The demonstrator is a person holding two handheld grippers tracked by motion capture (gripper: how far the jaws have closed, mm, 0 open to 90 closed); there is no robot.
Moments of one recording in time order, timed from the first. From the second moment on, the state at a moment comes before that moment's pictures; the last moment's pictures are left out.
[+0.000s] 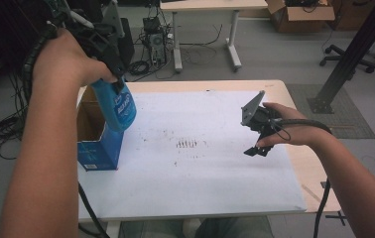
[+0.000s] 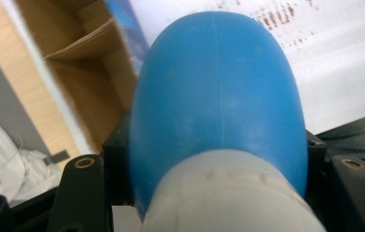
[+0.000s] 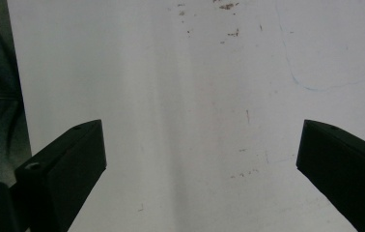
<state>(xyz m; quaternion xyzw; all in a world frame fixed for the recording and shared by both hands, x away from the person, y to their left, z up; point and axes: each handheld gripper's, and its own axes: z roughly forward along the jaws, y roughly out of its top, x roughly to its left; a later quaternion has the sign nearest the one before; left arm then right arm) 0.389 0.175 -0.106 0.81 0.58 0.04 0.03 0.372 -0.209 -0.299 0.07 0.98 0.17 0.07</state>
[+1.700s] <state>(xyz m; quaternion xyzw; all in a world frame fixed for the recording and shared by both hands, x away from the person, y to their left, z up) 0.414 0.277 -0.116 0.70 0.72 0.03 0.01 0.382 -0.210 -0.312 0.09 0.98 0.15 0.04</state>
